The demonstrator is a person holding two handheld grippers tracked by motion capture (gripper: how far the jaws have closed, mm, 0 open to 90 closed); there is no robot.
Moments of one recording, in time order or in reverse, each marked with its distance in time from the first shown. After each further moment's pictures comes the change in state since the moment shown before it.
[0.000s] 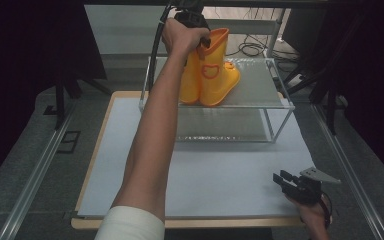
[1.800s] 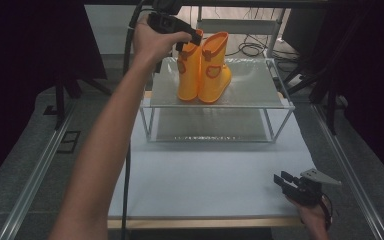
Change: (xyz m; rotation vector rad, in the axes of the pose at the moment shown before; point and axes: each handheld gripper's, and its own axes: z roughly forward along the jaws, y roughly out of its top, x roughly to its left) left arm 0.020 -0.054 -0.071 -0.151 -0.110 0.223; right arm 0.002 -0.002 -0.003 0.000 -0.013 0.003
